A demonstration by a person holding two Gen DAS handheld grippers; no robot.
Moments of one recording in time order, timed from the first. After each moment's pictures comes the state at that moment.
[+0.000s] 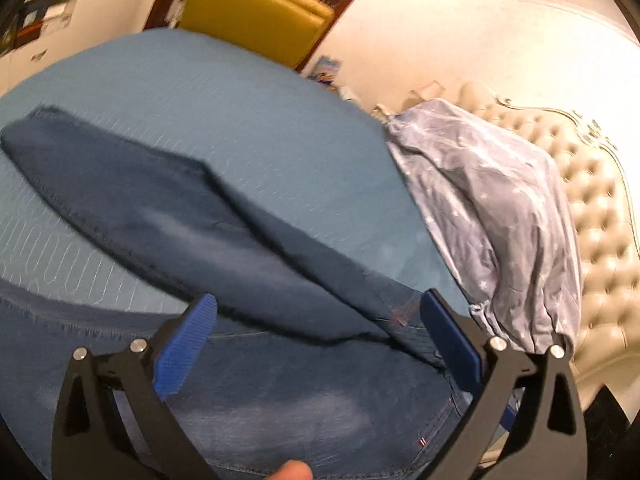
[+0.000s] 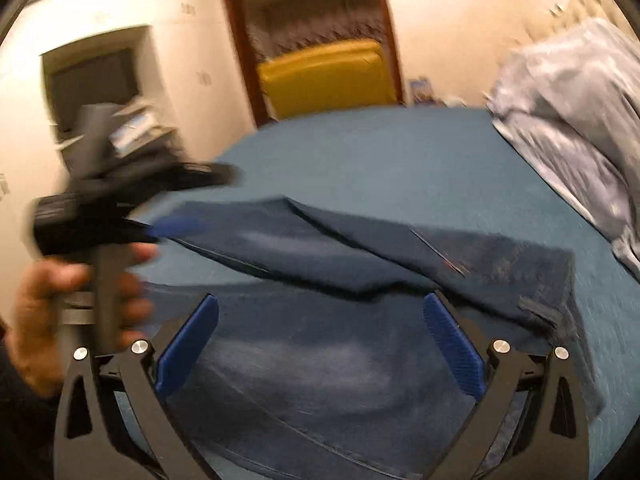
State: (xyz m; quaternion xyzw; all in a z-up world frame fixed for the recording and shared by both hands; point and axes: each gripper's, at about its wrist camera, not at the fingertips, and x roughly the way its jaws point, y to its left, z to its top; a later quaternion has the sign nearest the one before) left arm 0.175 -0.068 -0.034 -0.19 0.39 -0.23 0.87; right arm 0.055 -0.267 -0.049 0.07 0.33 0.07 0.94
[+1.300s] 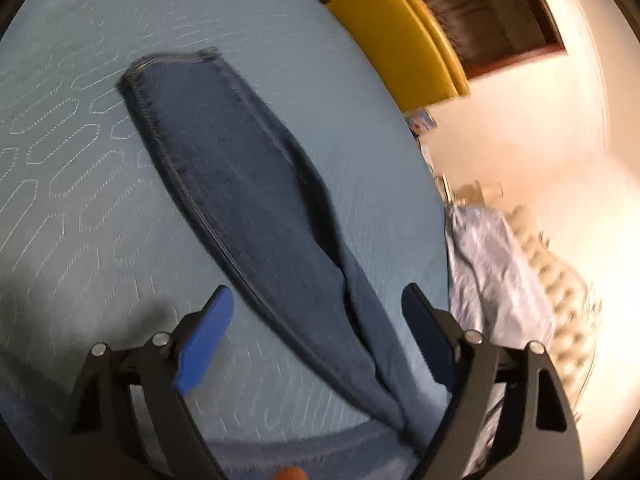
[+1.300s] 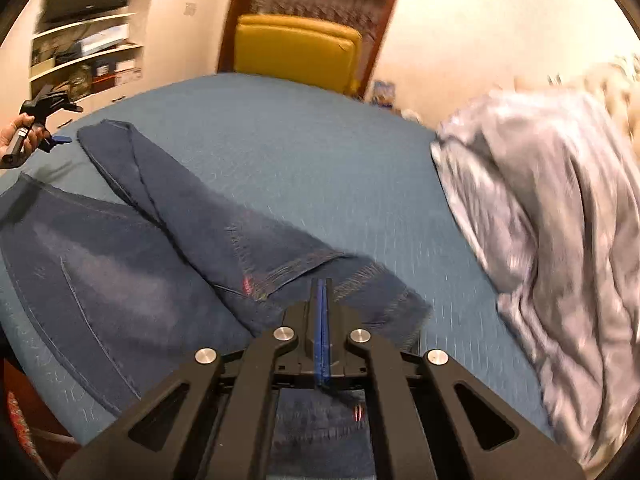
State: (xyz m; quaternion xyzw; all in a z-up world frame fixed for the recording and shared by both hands) left arm 0.360 0.276 -0.153 -0.43 0.44 -0.13 0.78; right arm 0.012 -0.401 -0.036 -0.14 0.35 -0.01 0.93
